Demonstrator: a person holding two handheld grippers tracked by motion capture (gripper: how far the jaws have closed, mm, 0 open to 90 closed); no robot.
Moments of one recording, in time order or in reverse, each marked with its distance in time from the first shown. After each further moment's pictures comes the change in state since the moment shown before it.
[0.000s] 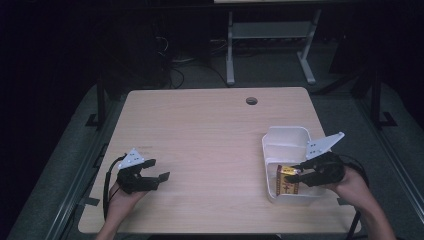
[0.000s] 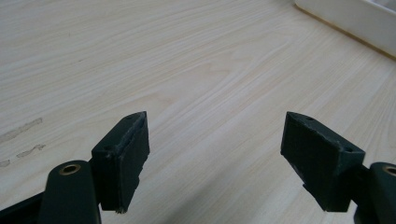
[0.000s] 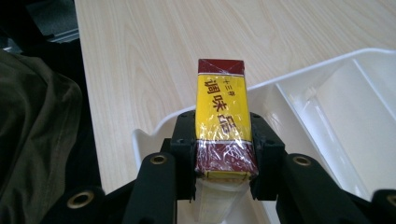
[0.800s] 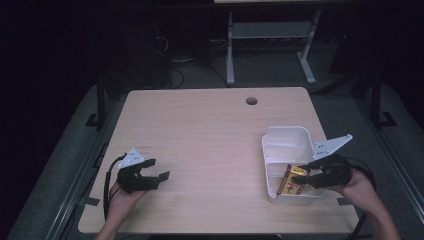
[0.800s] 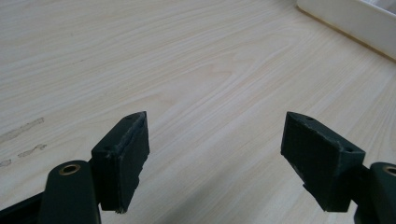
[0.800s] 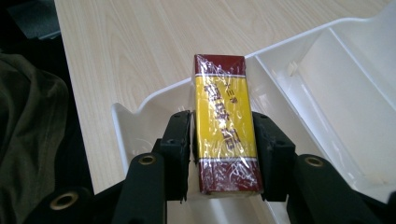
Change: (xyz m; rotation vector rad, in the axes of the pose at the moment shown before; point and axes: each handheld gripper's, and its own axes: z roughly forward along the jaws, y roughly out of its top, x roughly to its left) left arm 0.000 0.000 0.001 -0.002 0.006 -0.011; right arm -0.004 -0.017 -0.008 0.008 -0.045 0.051
